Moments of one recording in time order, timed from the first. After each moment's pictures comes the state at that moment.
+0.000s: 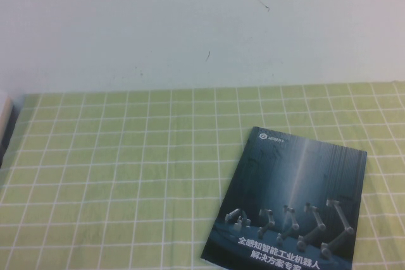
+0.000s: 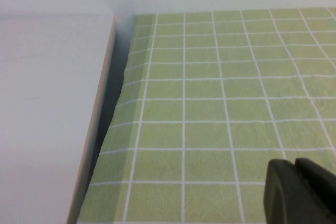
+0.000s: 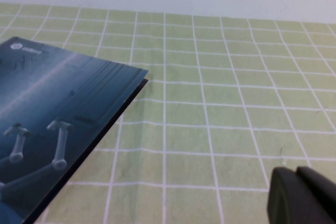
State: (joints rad) right arm -0.11 -0.01 0.02 0.17 0.42 -0.26; left arm -0.01 -0.01 0.02 0.02 0.36 -0.07
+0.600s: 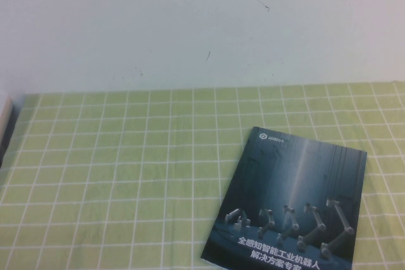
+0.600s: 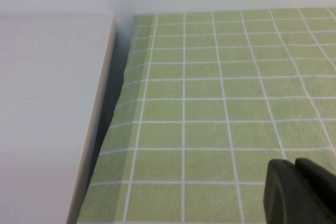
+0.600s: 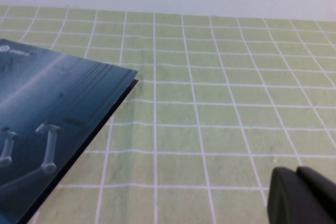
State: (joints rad) right arm -0.13 -0.01 0.02 0.17 0.42 -0.26; left arm -0.01 -0.01 0.02 0.02 0.36 -0.07
